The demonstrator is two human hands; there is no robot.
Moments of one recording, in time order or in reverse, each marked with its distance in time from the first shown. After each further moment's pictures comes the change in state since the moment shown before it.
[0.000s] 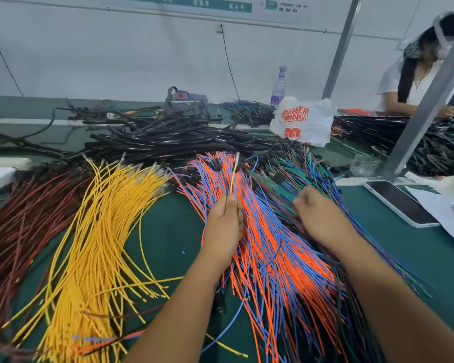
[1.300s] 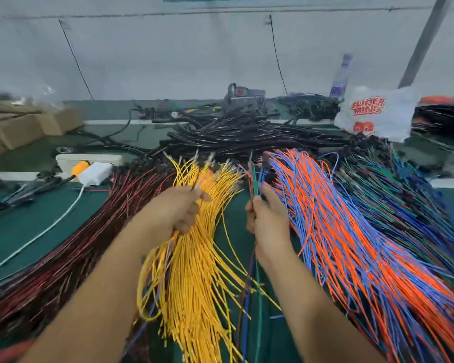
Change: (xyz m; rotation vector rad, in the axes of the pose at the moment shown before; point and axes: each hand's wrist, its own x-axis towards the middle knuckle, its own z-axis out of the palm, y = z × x) left_hand 0.006 0.084 -0.211 0.262 0.019 -0.413; right_hand -0.043 -0.187 0.159 1.307 -0.022 0.144
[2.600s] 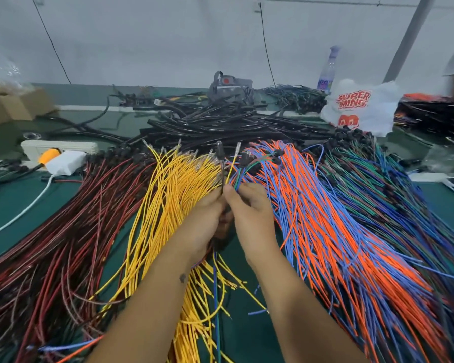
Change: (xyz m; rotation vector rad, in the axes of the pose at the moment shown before) left_hand 0.018 -0.045 0.078 -0.205 -0.162 0.303; right_hand -0.005 -0.005 -0.009 -0.353 -0.093 -0.257
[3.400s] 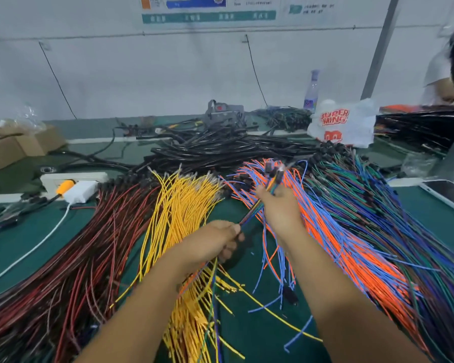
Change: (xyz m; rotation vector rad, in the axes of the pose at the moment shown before) left_hand -0.022 0.026 0.007 0.408 -0.239 -0.210; right_hand 0.042 -0.008 -0.054 -0.221 0.146 0.070
